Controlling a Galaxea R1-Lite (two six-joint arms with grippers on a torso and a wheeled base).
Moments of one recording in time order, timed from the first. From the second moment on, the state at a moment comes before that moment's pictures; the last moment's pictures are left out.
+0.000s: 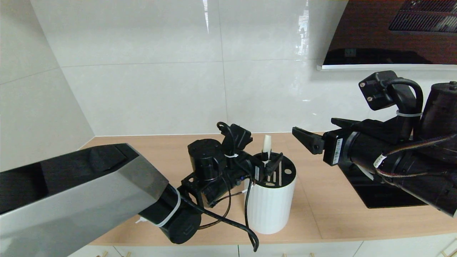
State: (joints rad) left arm -0.68 2.21 -0.94 -1.32 -0.09 -0.01; right arm 0.74 1.49 -0.79 -0.64 -0.33 0.04
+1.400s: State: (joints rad) left arm -0.39 0.64 -0.58 -0.31 0.09 -0.02; right arm 0.32 0.89 -0.48 -0.55 -0.25 0.05
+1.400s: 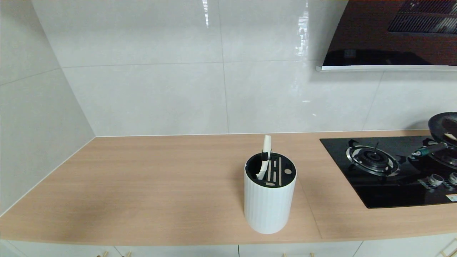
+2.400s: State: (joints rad) left arm 0.00 0.01 -0.21 -0.01 0.12 -0.08; right arm 0.00 0.03 -0.31 0.09 -0.26 -0.03
